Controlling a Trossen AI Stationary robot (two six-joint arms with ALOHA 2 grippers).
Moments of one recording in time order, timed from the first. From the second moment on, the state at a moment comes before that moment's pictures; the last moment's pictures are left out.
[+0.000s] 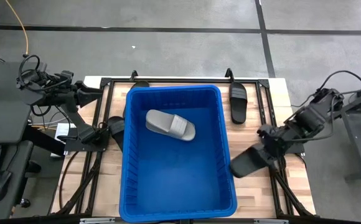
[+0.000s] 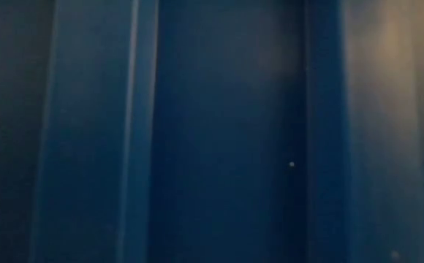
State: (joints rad) left arm -0.78 0.47 1.26 -1.18 -1.09 -1.06; right arm 0.65 1.15 1.49 -1.57 -0.14 1.58
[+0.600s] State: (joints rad) left arm -0.78 0.47 1.26 -1.18 -1.10 -1.13; right arm 0.58 1.17 1.63 -1.57 0.11 1.61
